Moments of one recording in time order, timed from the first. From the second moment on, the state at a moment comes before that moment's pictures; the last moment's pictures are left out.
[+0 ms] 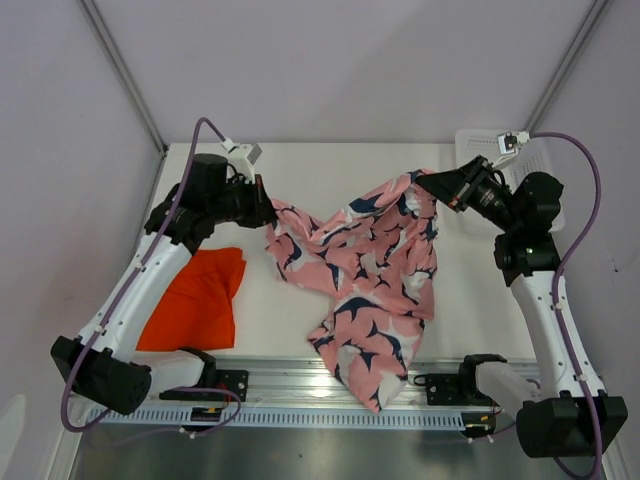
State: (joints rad) left arm -0.35 1.20 1.31 -0.70 0.33 -0.29; right arm 0.04 1.00 1.03 0.06 -0.78 0.98
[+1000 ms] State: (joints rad) left arm -0.33 0.60 1.66 -0.63 0.51 -0.27; right arm 0.11 0.46 1.33 0.13 -0.74 0.80
